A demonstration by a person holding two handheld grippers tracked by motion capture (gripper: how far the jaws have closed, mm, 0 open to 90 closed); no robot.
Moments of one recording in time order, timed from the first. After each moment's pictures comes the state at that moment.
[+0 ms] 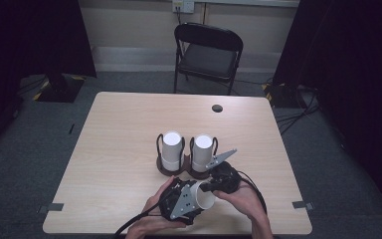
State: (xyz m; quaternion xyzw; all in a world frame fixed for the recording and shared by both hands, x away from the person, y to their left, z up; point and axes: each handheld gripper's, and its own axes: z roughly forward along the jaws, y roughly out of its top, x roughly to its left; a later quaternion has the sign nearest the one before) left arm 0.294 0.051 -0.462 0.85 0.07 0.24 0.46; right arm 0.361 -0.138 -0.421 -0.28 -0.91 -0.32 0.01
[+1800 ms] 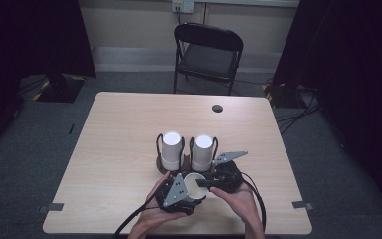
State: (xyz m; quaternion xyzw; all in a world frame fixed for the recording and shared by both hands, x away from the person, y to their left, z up) left arm 0.309 0.062 -0.457 0.81 0.15 0.22 0.52; right arm 0.355 -0.144 -0.419 -0.34 -0.85 -0.41 -0.02
